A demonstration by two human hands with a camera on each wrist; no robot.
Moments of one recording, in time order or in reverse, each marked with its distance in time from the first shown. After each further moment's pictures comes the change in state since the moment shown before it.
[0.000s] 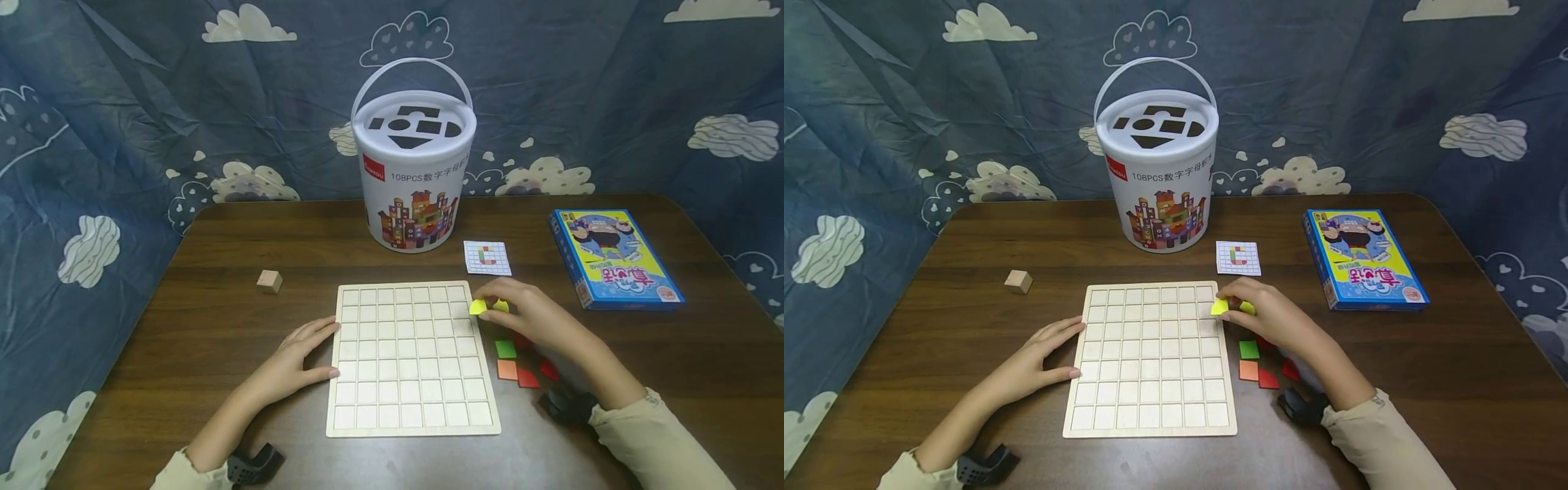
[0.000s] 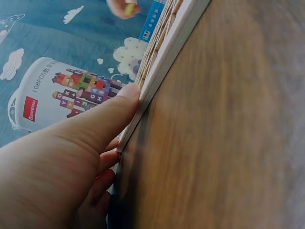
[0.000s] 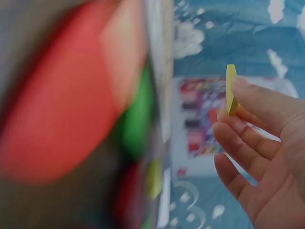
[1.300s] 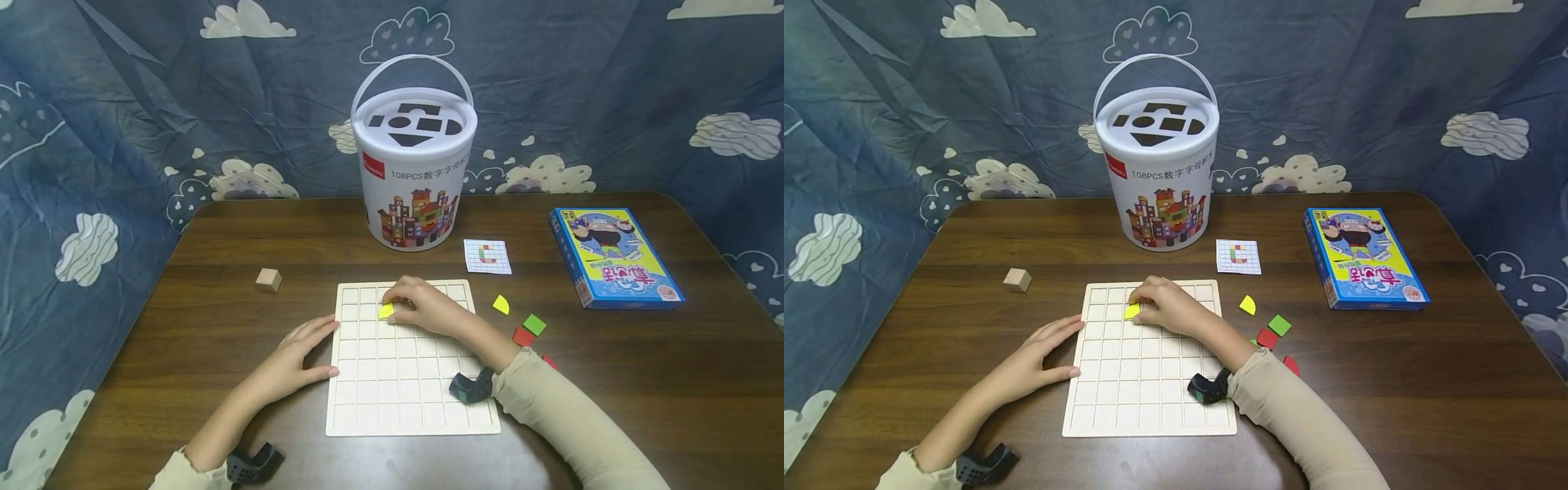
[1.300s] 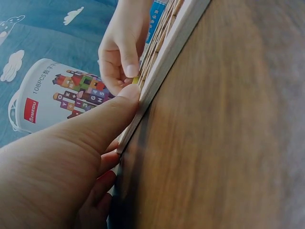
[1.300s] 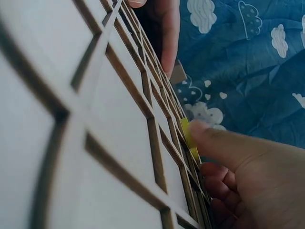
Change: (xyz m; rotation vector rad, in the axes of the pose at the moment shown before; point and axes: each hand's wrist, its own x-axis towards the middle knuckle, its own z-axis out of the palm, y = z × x) left_hand 0.001 0.002 0.000 0.004 -0.006 -0.018; right_hand 0.090 -0.040 0.088 0.119 -0.115 -0.202
